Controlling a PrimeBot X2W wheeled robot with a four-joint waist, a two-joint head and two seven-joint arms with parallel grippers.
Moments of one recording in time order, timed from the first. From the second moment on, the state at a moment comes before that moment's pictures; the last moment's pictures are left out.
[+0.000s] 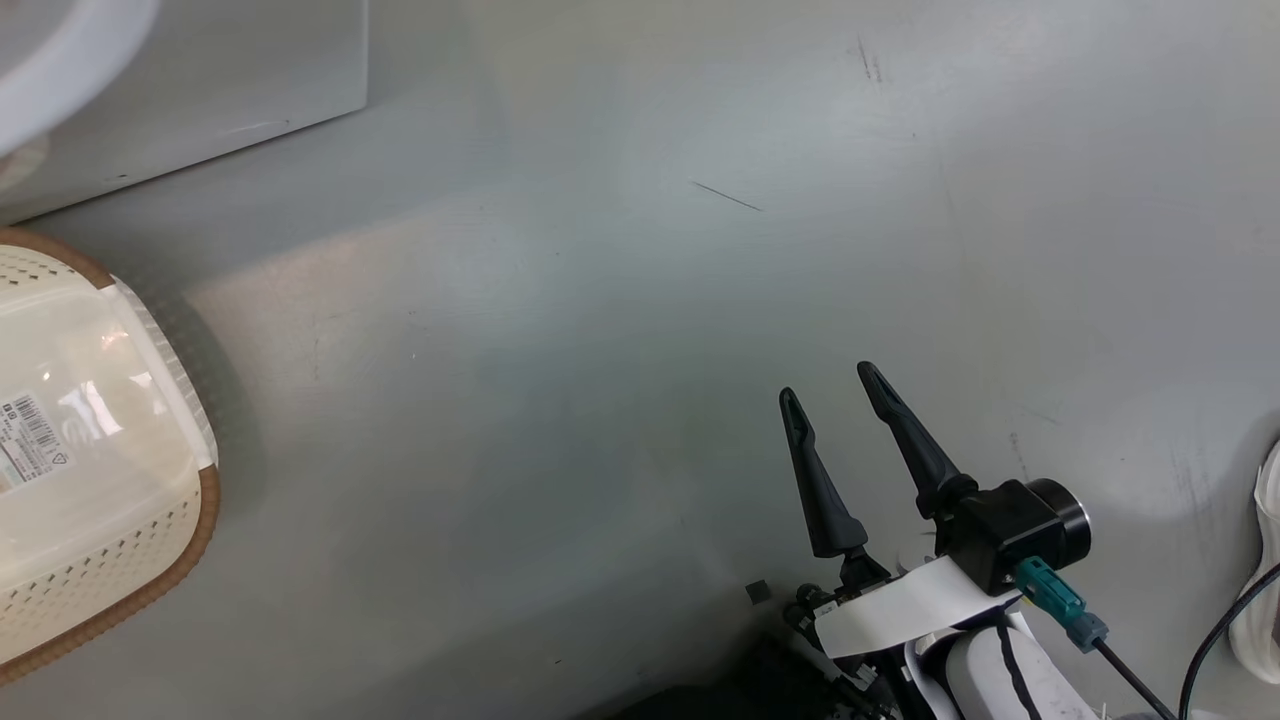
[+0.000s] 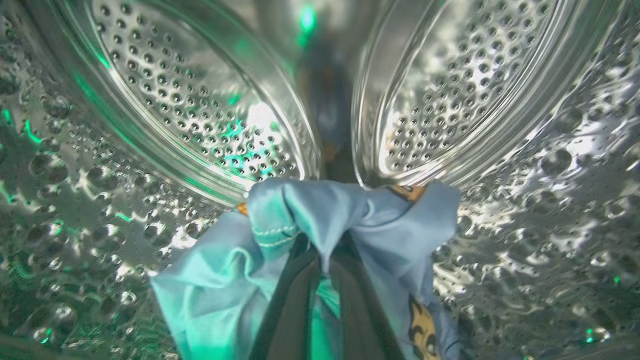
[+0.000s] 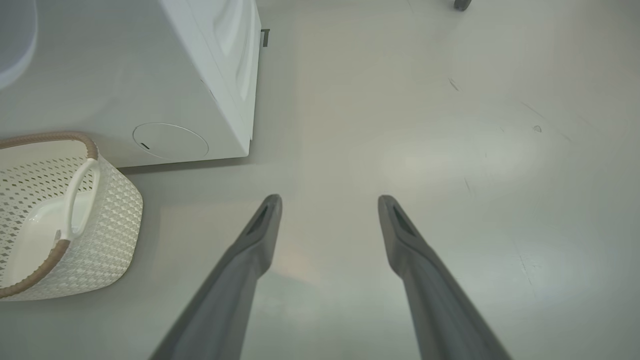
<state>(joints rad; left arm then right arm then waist) -1.17 0.59 0.08 0.64 -0.33 -0.08 -0.03 -0.09 -0.04 0.44 0.02 0.21 -0.03 -0.26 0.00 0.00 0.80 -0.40</state>
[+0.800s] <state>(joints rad) -1.12 0.41 0.06 0.91 -0.35 -0.06 -0.10 -0.12 -0.04 0.40 0.07 0.21 -0.01 -0.26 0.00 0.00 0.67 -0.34</state>
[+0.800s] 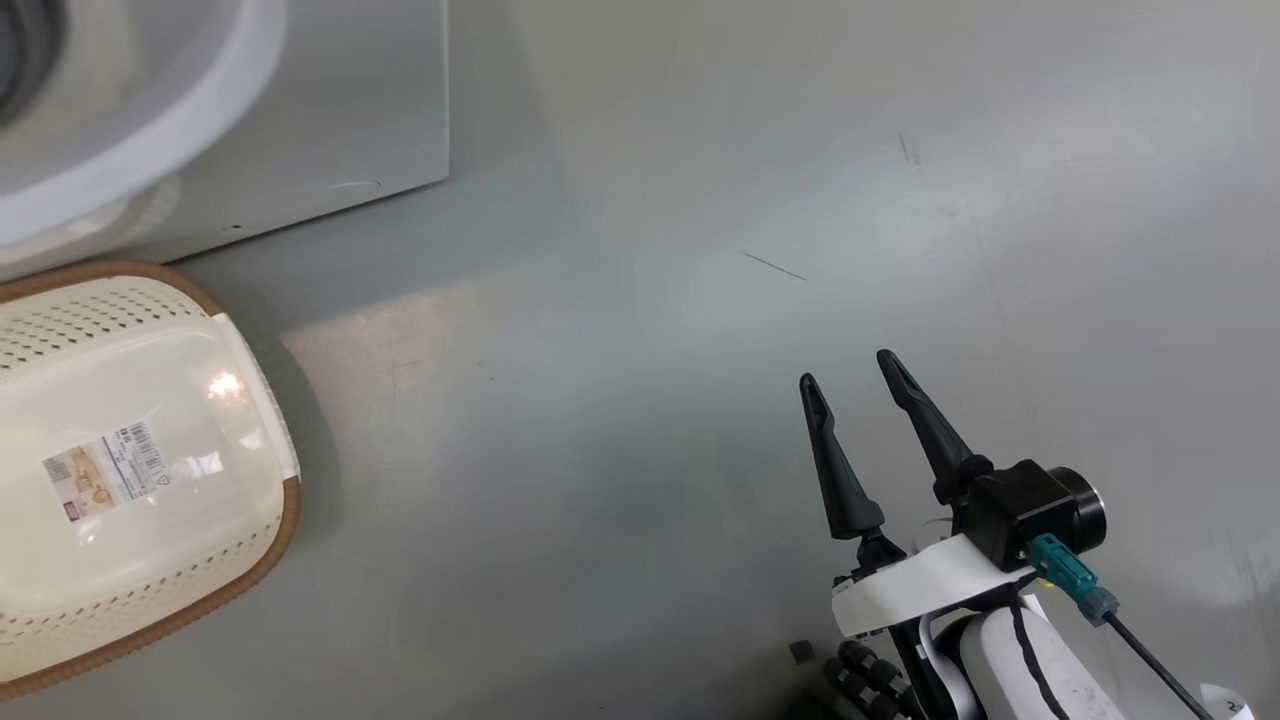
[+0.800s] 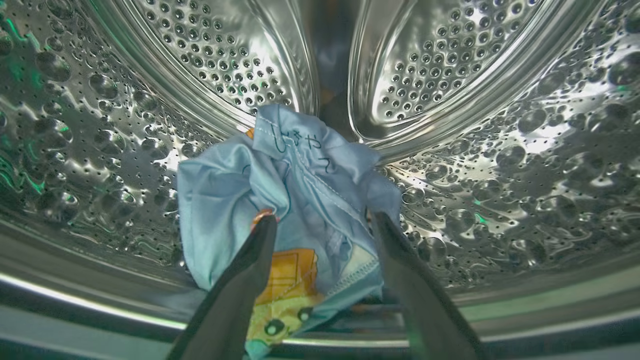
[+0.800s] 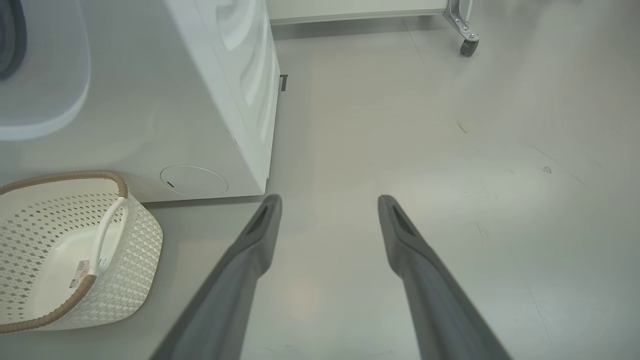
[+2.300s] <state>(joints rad) -0.44 0.05 -0.02 0.79 -0.38 -0.12 -0.25 0.02 -0.05 0.20 0.17 0.19 0.06 -0.26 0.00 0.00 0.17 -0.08</state>
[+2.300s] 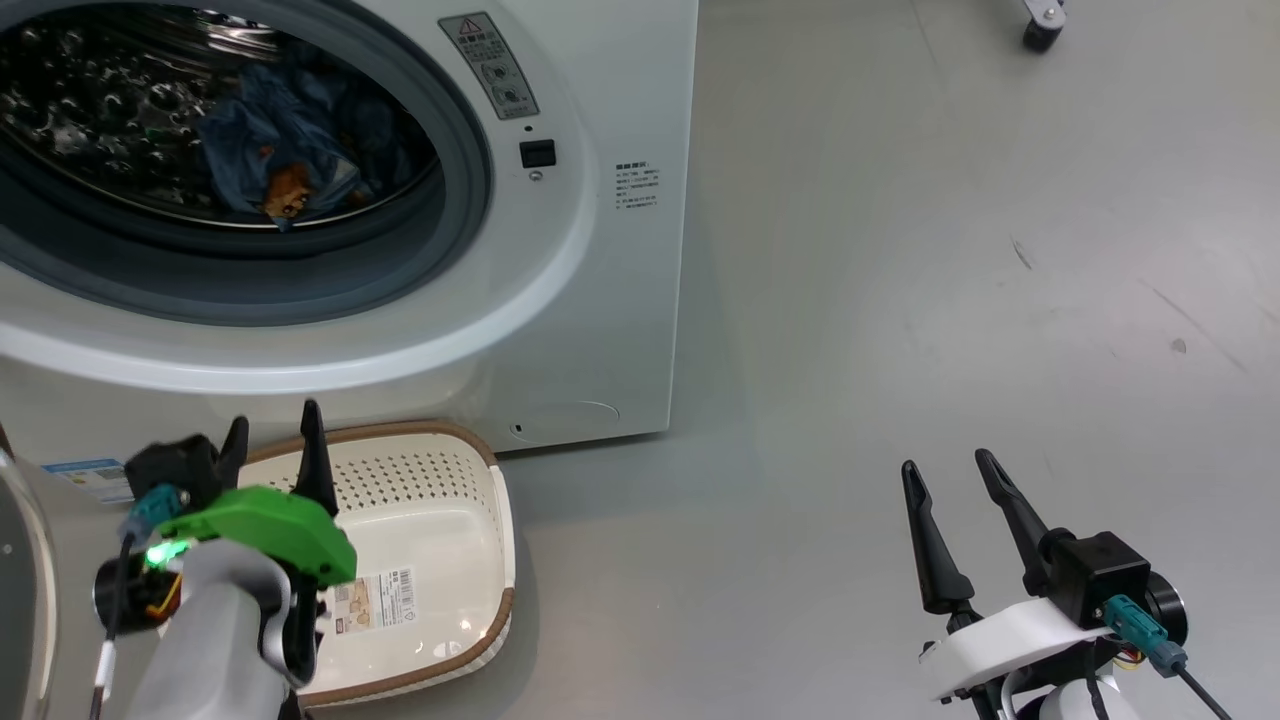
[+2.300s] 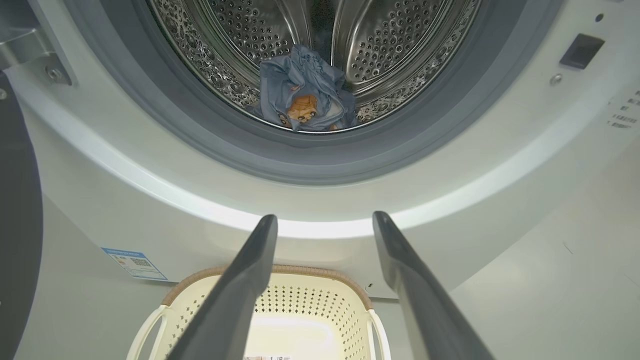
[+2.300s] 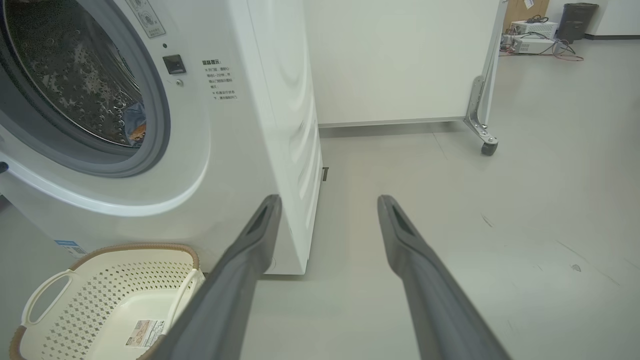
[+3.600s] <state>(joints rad) 0.14 0.05 0.07 0.26 -0.34 -0.11 -0.25 0.09 -0.06 0.19 0.17 0.14 0.11 -0.26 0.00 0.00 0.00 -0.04</state>
